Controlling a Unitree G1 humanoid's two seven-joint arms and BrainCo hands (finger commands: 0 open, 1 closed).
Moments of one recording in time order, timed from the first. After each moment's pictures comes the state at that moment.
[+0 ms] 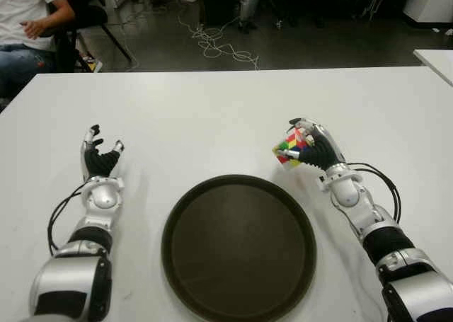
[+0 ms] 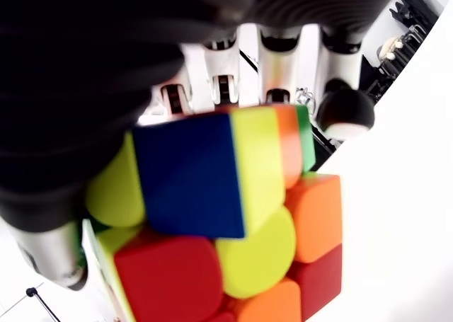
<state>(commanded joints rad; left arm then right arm) -0.59 0.26 0.11 1.26 0.16 -0.47 0.47 -0.48 -0.23 0.19 0.81 -0.37 -0.44 -0.22</state>
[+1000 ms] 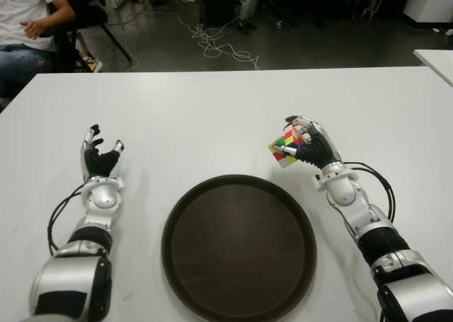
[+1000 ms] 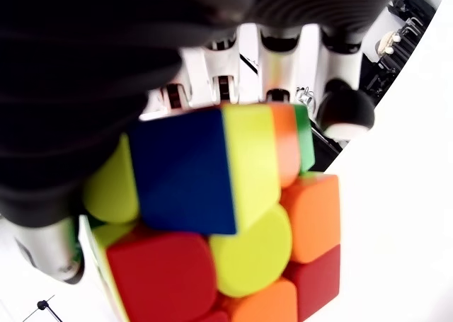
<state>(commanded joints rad) -0.59 0.26 0.10 1.26 0.16 -0.47 0.47 -0.49 -0.20 0.18 0.79 -0.35 -0.47 -0.21</state>
